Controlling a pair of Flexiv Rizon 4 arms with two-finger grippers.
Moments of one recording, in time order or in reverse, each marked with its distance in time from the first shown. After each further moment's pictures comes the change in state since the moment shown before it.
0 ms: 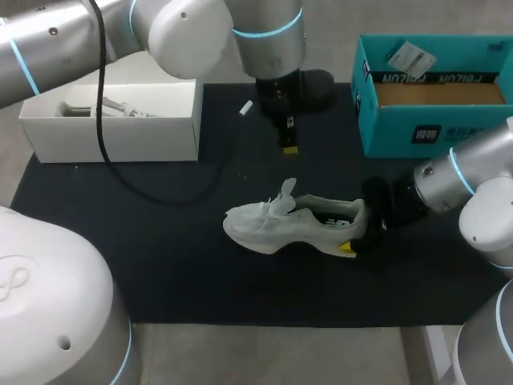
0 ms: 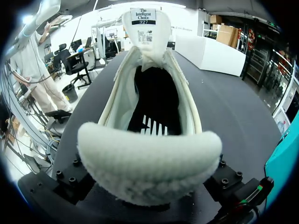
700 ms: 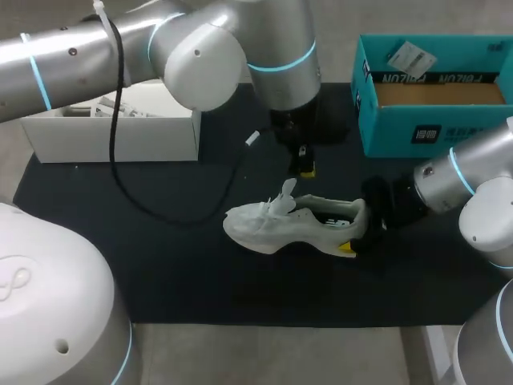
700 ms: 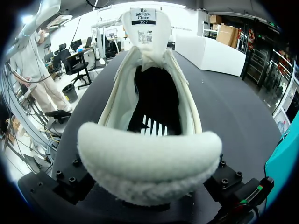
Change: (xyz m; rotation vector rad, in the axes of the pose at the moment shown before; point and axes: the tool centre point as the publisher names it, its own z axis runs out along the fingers) left arm 0.030 -0.027 0.045 0.021 -0.002 0.192; right arm 0.000 0.000 0.000 0.000 0.000 0.000
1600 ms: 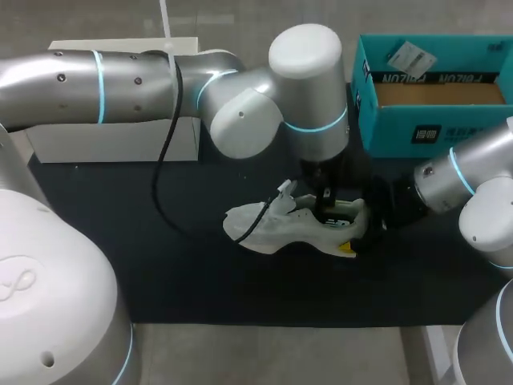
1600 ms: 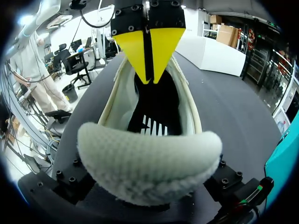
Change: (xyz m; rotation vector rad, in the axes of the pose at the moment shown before) left arm -0.001 -0.025 0.102 -0.022 -0.017 0.041; right arm 0.000 0.000 0.000 0.000 0.000 0.000
